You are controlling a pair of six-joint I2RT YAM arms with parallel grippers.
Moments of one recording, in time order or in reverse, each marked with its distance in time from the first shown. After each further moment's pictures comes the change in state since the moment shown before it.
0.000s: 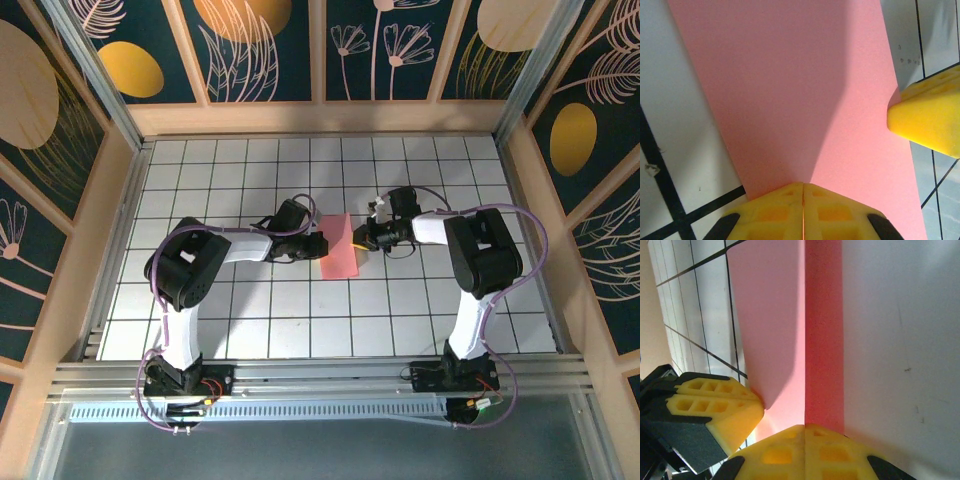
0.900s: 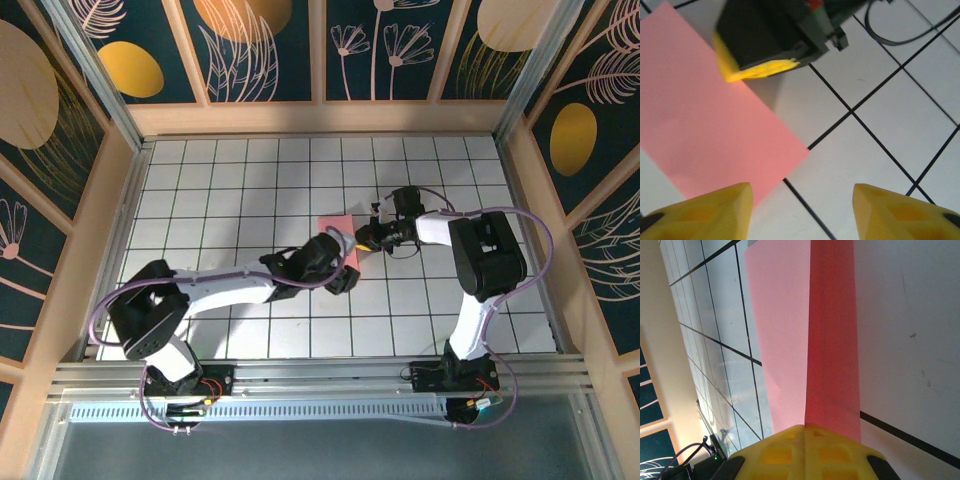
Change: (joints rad) left arm -0.411 -0.312 -0.051 -0.146 -0.475 0.257; right arm -0.018 -0.031 -0.009 -0.047 -0.052 0.034
